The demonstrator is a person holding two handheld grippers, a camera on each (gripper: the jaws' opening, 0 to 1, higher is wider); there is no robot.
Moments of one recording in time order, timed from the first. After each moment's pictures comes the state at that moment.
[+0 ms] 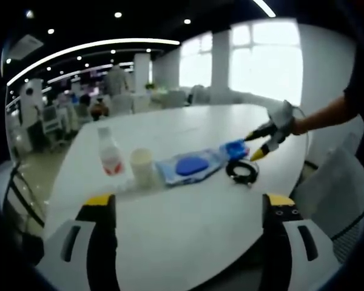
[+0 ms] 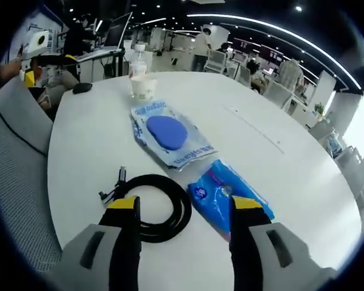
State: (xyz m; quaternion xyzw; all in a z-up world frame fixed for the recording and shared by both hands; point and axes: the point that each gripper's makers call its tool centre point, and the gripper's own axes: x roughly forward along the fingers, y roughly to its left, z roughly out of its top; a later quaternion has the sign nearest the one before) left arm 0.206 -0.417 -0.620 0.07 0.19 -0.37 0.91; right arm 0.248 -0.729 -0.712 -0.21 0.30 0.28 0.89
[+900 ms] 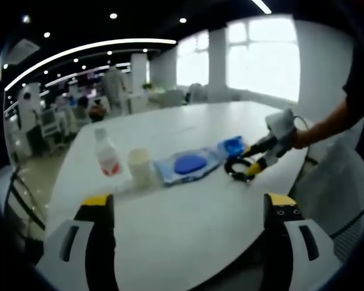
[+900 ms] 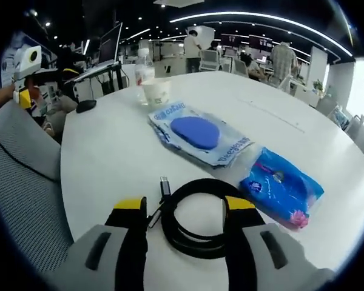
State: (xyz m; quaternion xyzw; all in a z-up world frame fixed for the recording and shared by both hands) left arm 0.202 -0.423 -0.624 0.08 0.19 -0.38 0.90; right arm 0.229 -0.671 -0.742 -0.11 0.31 0.27 0.90
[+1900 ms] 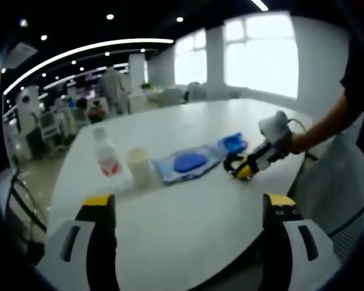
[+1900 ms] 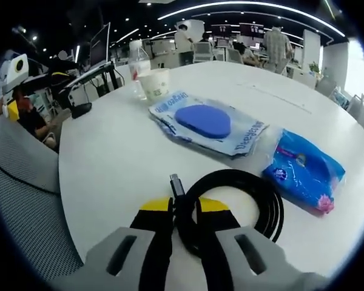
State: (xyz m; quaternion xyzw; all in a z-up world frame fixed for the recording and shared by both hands) left arm 0.200 -0.422 -0.628 0.09 0.19 -0.38 0.90; right arm 0.229 -0.651 -0.765 -0.07 0.34 0.26 0.90
